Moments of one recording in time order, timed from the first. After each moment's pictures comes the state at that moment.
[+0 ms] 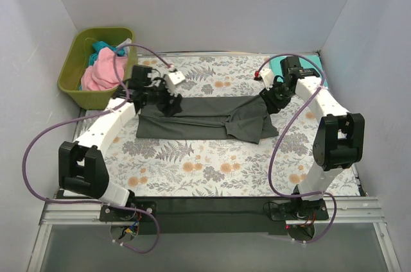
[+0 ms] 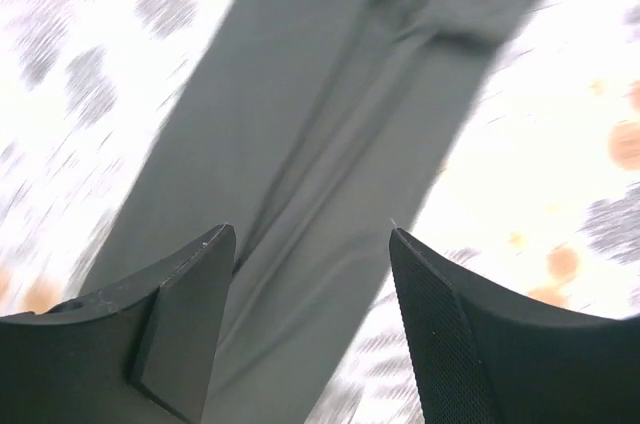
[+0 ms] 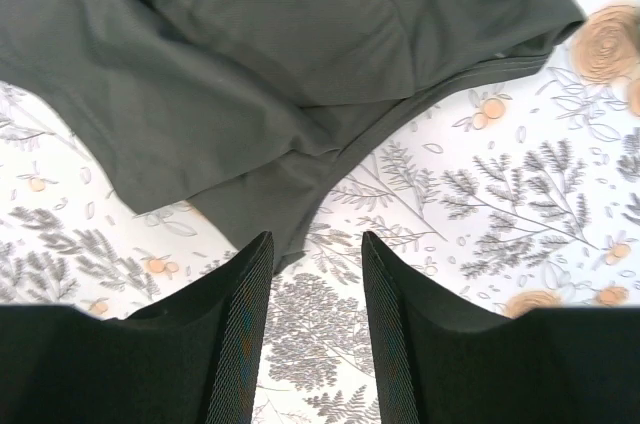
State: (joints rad) left arm -0.22 1.49 1.20 -0.51 0.59 0.57; right arm 0.16 1.73 1.42 -0.89 -0.29 -0.67
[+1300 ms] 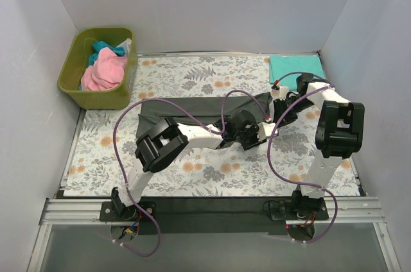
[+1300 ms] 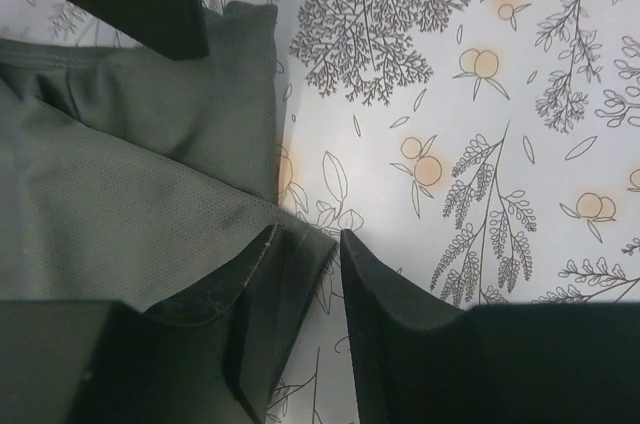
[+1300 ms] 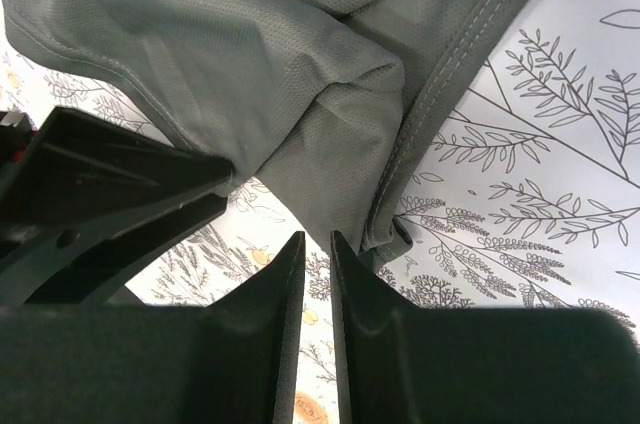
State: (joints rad) left arm -1.03 2.16 1.39 0.16 0.25 0.34; right arm -0.06 1.88 1.31 -0.95 -0.62 -0.46
